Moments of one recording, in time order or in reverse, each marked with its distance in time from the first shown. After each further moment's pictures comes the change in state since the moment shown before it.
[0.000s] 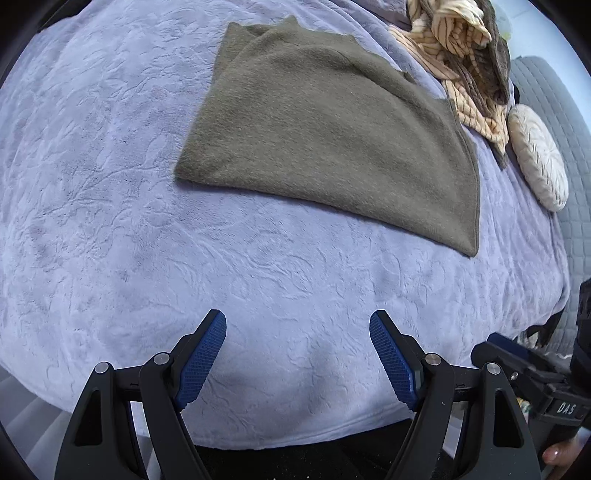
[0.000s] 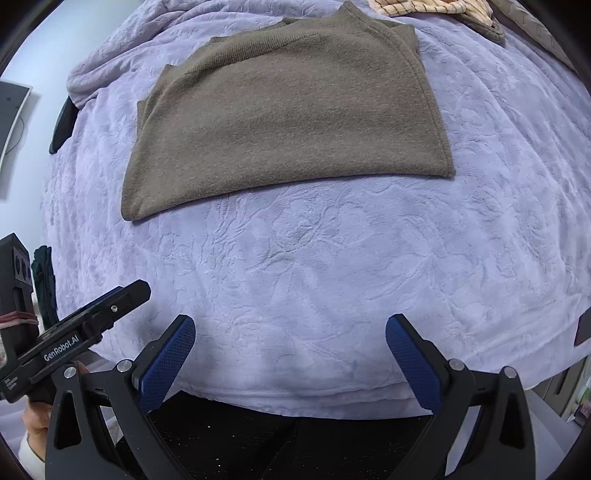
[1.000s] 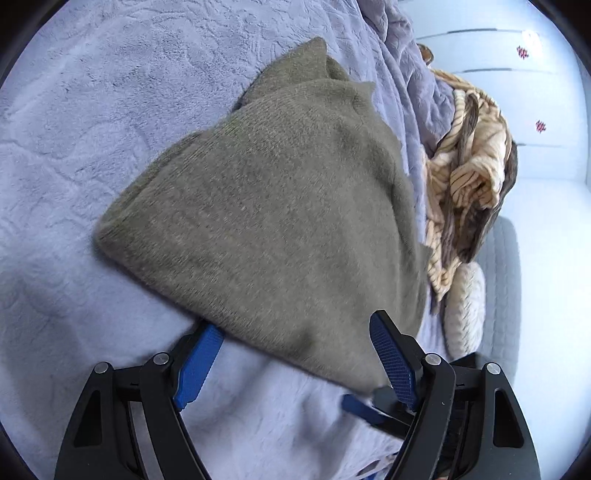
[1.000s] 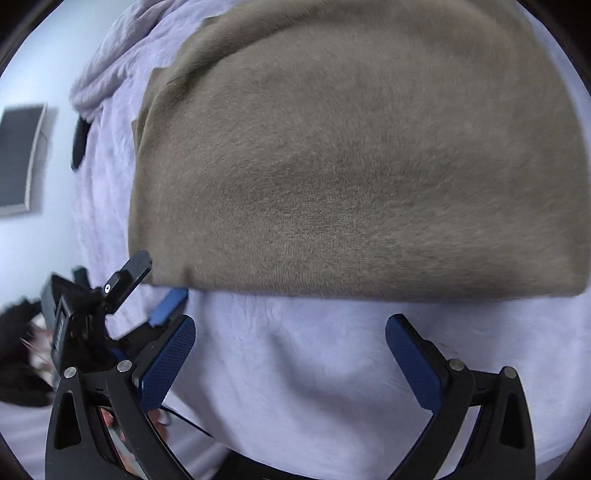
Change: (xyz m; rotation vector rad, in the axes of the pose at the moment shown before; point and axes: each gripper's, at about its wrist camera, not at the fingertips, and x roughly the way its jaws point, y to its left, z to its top) left arm 0.079 0.059 0.065 -0.464 -0.207 -0.480; right arm 0.091 -0.012 0.107 0.061 0.138 0.296
